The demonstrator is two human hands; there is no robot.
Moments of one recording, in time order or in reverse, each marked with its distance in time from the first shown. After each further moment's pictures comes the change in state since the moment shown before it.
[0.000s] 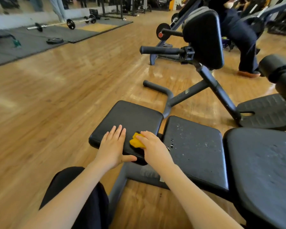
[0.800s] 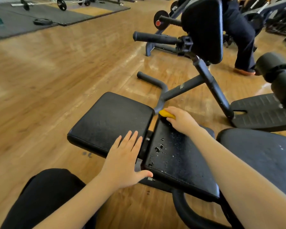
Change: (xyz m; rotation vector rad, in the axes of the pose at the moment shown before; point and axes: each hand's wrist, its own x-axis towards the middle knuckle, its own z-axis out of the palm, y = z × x) left_hand -0.004 0.064 0.033 0.045 0.151 0.245; right_hand 0.057 0.143 -0.065 -0.022 -0.066 0.196
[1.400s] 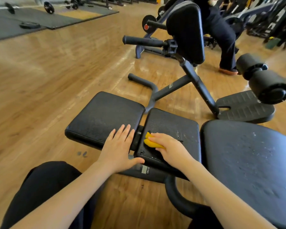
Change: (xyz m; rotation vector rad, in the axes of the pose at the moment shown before) left_hand -0.001 0.002 -0.008 0.042 -0.005 -0.011; right_hand -0.125 -0.028 0.040 0.070 0.018 -0.162
